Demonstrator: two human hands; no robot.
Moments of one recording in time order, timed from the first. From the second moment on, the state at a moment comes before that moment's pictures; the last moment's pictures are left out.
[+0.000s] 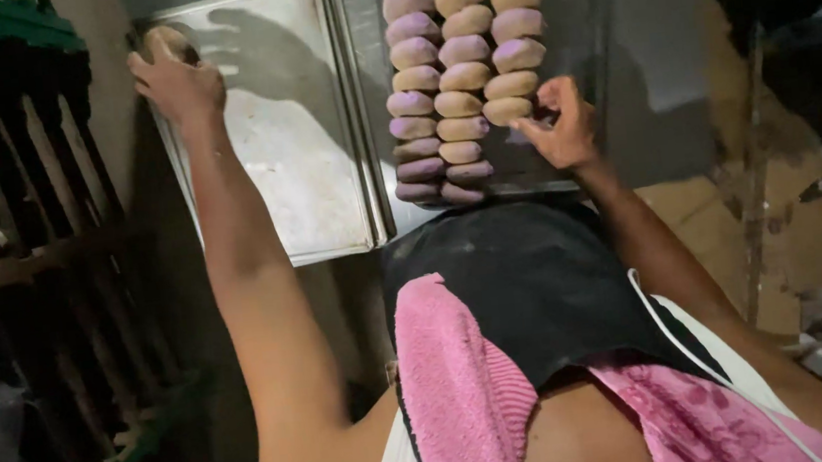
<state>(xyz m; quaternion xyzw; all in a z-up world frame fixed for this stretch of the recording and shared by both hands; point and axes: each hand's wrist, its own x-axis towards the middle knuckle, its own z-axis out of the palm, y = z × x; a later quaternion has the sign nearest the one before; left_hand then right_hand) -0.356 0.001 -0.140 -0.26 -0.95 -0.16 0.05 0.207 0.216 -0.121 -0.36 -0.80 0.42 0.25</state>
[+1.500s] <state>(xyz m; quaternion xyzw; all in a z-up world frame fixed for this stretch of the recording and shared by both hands) 0.058 0.087 -0.094 -0.77 -0.64 -0.05 0.04 0.223 0.245 -0.140 -0.28 -0.77 0.53 0.23</state>
